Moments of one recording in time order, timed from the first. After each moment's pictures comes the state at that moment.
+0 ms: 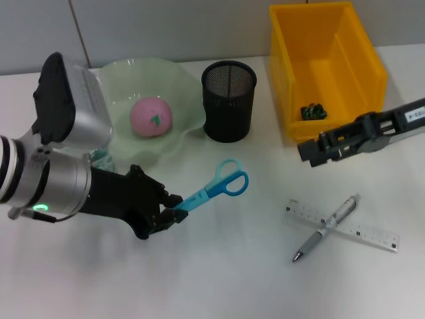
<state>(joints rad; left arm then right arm) -0.48 -2.07 1.46 1.23 -0.98 -1.34 1.24 0.77 1.86 -0.57 -0.60 -2.29 -1.89 2.32</state>
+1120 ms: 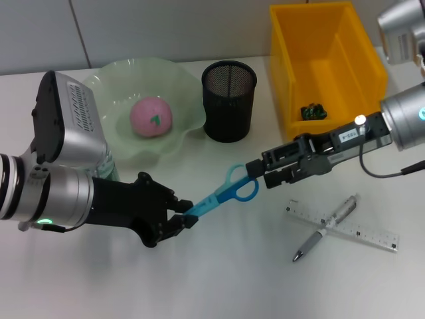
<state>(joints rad) -0.44 -2.07 1.46 1.12 -1.14 -1.30 1.43 0.84 1.92 -0.65 -0.44 -2.30 -1.68 2.40</state>
